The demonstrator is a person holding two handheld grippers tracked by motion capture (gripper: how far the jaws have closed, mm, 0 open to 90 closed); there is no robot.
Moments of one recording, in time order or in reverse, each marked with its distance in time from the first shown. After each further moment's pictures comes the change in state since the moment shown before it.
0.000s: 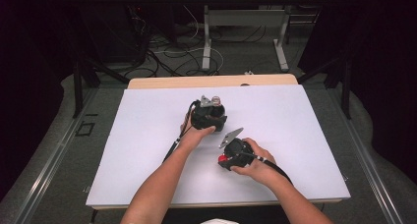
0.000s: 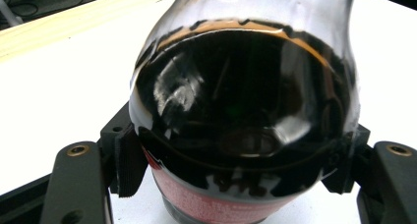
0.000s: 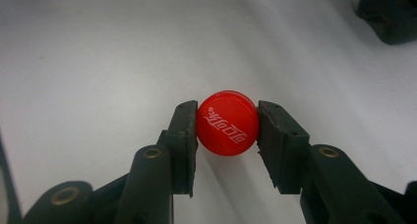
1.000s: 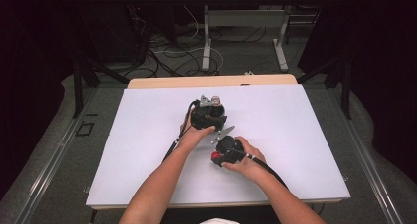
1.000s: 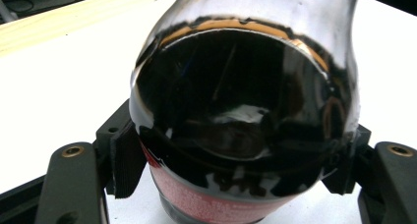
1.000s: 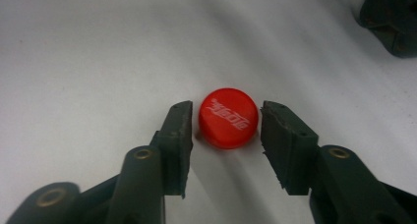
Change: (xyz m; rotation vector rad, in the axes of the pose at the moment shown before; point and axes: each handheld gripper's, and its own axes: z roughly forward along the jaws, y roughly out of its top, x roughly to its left) left arm 0.001 0.000 -0.001 0.002 -0.016 -0.028; right arm -0.008 0.011 0.028 -0.020 -0.034 0.042
